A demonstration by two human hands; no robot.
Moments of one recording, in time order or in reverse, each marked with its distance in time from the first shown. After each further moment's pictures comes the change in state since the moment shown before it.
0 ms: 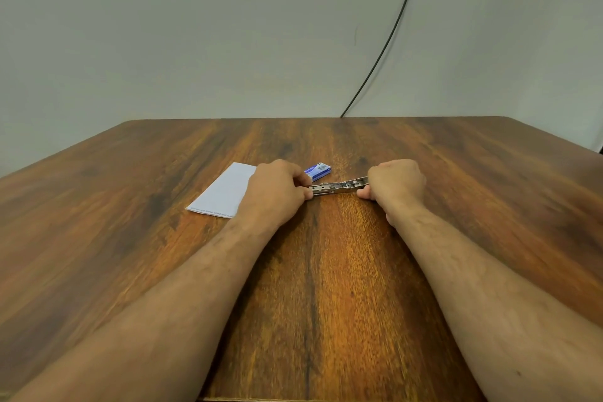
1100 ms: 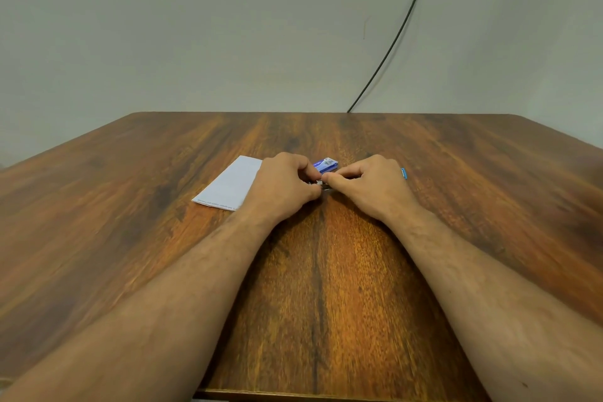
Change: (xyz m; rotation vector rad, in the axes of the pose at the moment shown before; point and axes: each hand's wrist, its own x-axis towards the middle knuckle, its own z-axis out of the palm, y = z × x) left_hand -0.007 -0.004 -0.003 -0.128 -0.005 0.089; right_hand -0.009 0.004 0.010 -0.390 -0.322 -0.630
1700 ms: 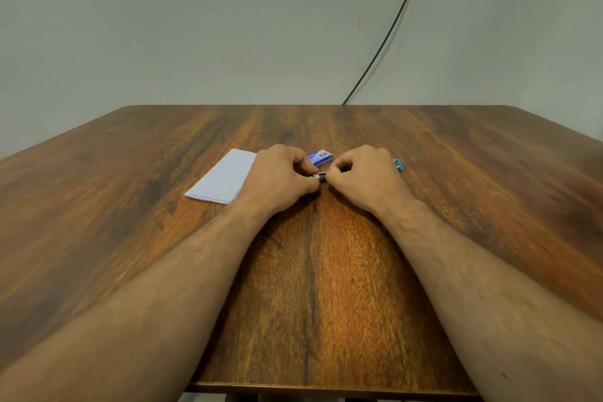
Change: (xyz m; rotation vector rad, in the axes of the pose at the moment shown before) left_hand 0.001 0.000 0.002 -0.001 0.013 0.018; right_hand 0.005 -0.002 0.007 -0.105 0.020 -0.001
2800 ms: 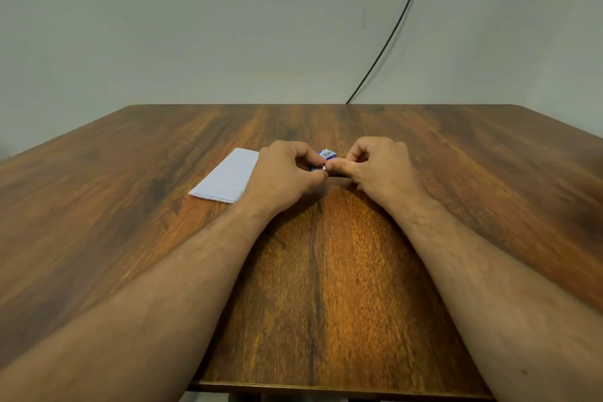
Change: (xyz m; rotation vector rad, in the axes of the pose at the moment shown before) left_hand 0.001 -0.006 0.005 -0.159 0.067 0.066; right_hand 0.005 0.013 -0.006 0.232 0.116 0.006
